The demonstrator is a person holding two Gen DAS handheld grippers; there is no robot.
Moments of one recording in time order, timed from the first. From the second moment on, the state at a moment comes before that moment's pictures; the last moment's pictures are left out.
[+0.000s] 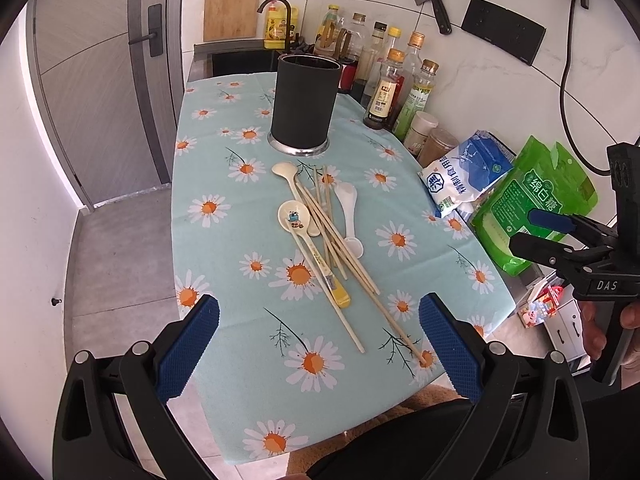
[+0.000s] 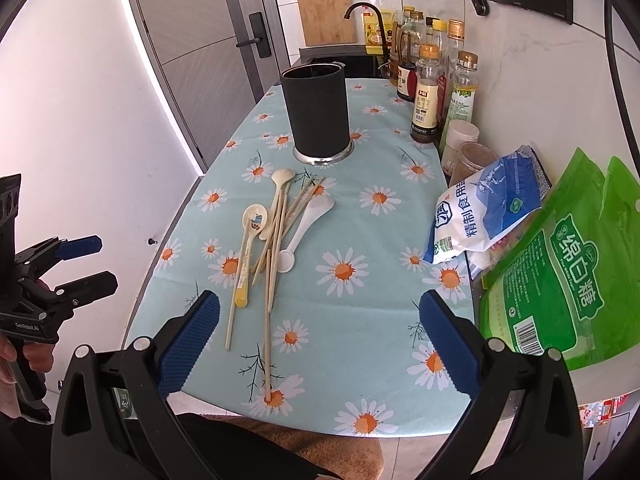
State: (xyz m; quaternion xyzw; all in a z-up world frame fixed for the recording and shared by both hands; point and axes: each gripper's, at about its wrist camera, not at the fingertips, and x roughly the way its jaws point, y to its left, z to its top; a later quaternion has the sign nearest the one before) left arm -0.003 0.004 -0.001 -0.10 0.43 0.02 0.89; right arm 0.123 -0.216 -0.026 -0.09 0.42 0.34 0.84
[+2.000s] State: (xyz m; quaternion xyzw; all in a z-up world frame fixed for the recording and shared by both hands) left arm 0.066 0.029 -0.052 -0.21 0.48 -0.04 0.85; right arm 0.222 -0.156 -0.087 0.04 0.56 0.38 0.74
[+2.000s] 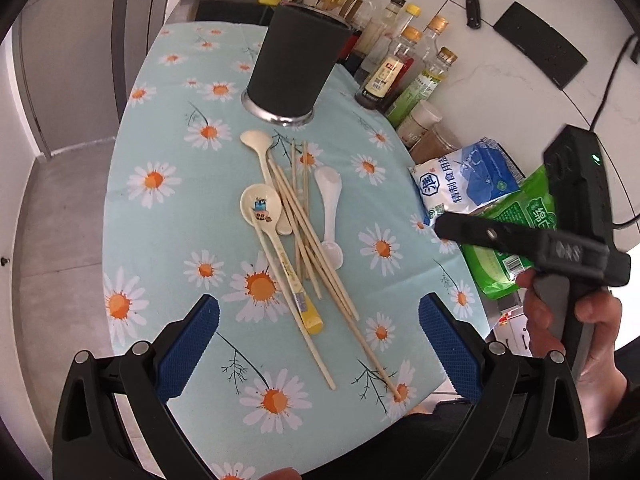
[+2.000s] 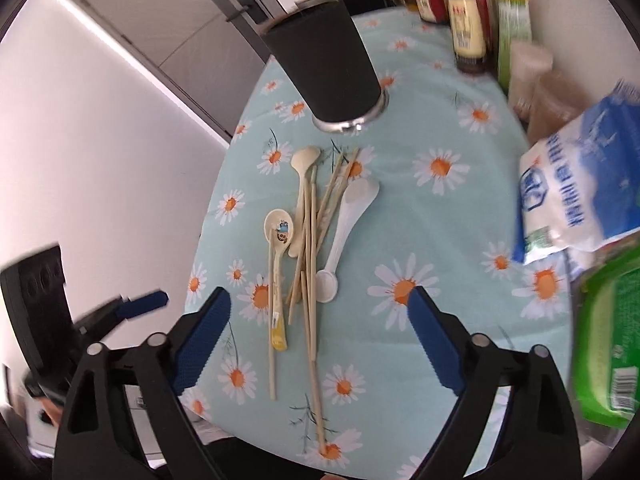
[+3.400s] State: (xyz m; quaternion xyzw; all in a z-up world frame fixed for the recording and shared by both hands) left arm 0.105 0.082 -0.095 -0.28 0.47 -0.06 0.84; right arm 0.322 -0.141 -0.146 0.16 0.61 0.40 0.67
